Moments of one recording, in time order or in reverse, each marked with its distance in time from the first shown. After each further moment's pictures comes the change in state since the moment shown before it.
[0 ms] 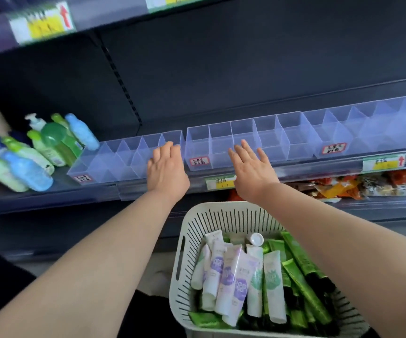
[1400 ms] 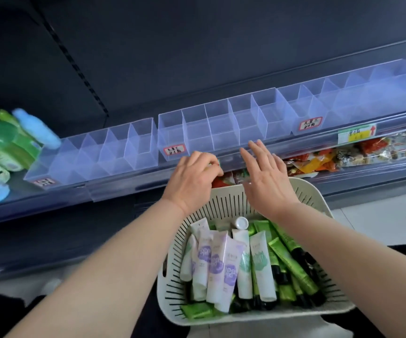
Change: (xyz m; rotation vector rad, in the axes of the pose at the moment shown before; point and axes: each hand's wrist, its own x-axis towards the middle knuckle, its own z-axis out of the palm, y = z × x) left_hand -0.031 0.060 0.033 -0.216 0.112 0.700; right_hand -0.074 0.032 0.031 0.196 0.157 0.165
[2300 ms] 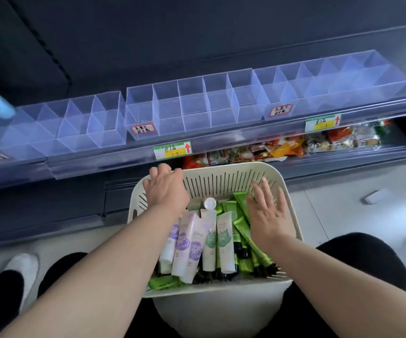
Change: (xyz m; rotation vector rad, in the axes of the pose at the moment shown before) left_hand -0.016 0.049 0.028 0.081 -0.531 -0.749; right_hand -0.101 0.050 0.032 -0.406 -0.532 0.122
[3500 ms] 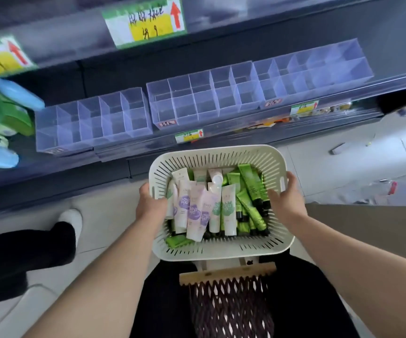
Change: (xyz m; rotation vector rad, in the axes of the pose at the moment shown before) left_hand -0.091 -0.094 -0.125 -0.804 -0.420 -0.701; right_hand -0.105 0.023 -0.167 1.100 -0.241 0.729
